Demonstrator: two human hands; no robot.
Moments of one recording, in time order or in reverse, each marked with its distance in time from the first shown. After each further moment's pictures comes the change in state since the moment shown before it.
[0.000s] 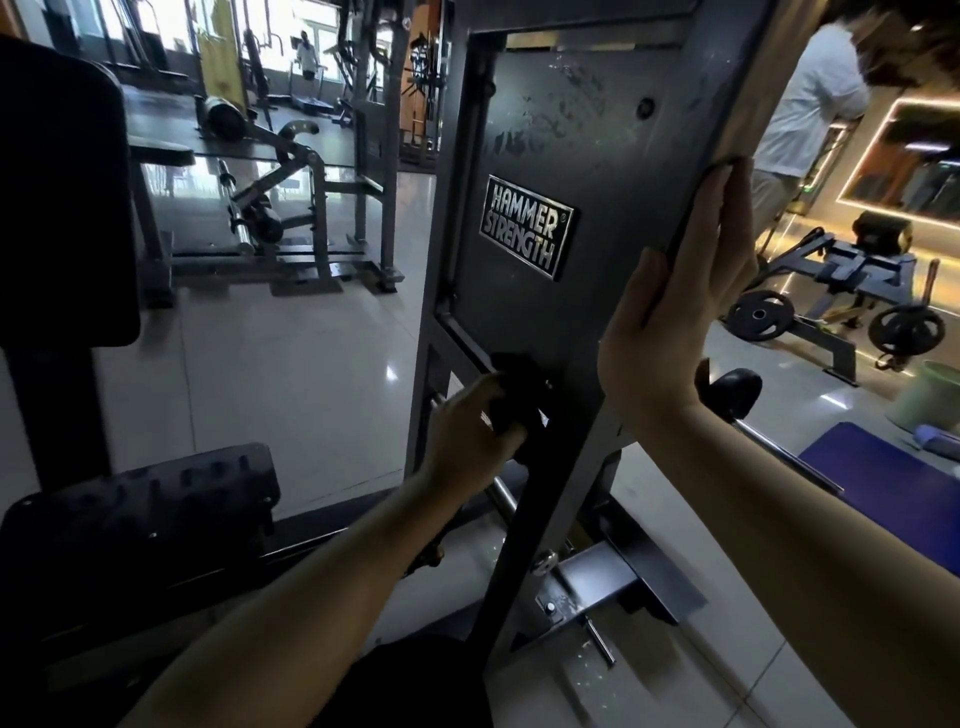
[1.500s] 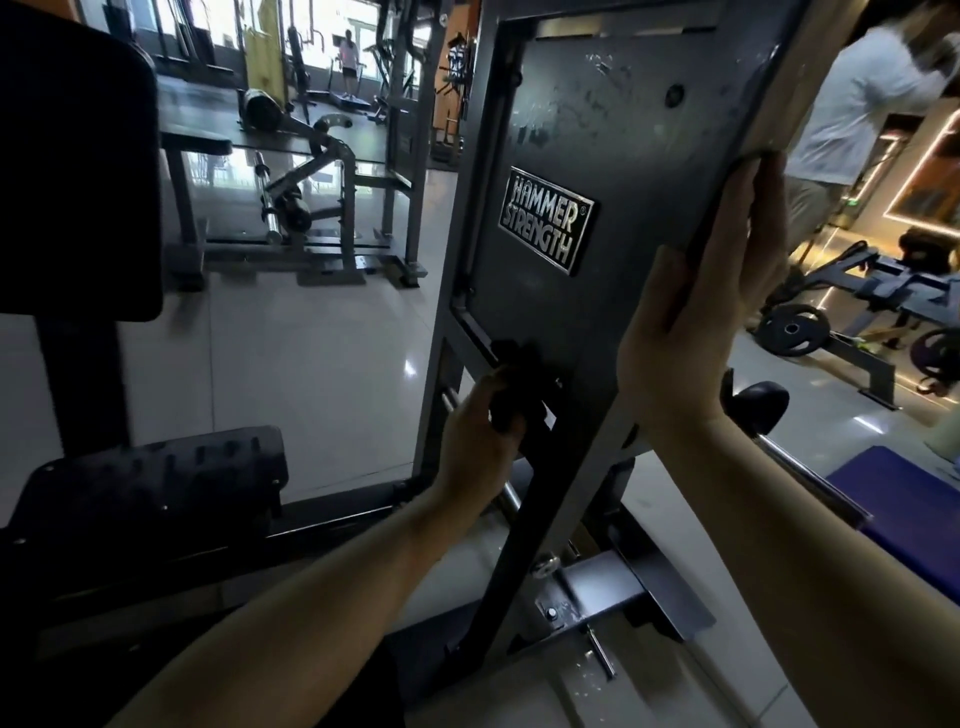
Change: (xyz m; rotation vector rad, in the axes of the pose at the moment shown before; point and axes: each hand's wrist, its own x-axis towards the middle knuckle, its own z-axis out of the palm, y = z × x) left_hand -0.005 0.004 0.018 -0.145 0.084 -0.233; right_hand -0.001 0.010 -0.003 0.173 -0.049 0.120
